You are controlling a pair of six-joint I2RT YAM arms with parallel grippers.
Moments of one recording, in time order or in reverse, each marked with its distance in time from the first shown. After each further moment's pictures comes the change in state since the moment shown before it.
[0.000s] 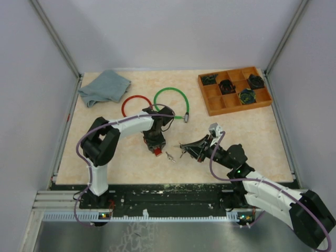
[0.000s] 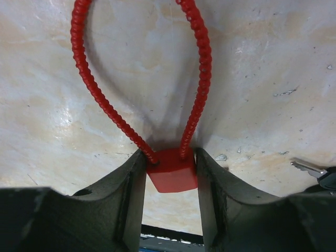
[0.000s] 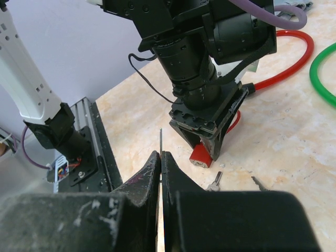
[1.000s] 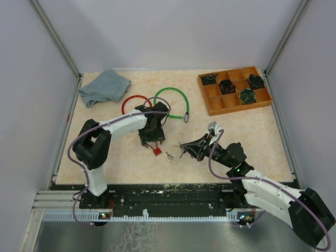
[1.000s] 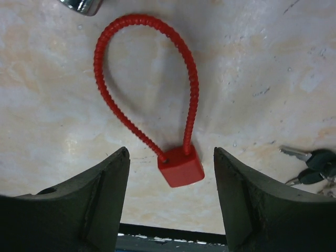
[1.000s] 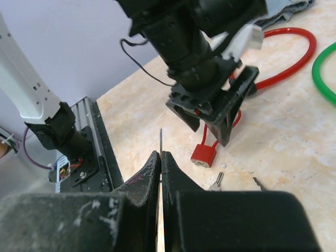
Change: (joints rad) left arm 0.042 -0.132 -0.059 0.065 -0.025 0.150; right arm 0.000 0.033 0.021 -0.003 -0.008 0.011
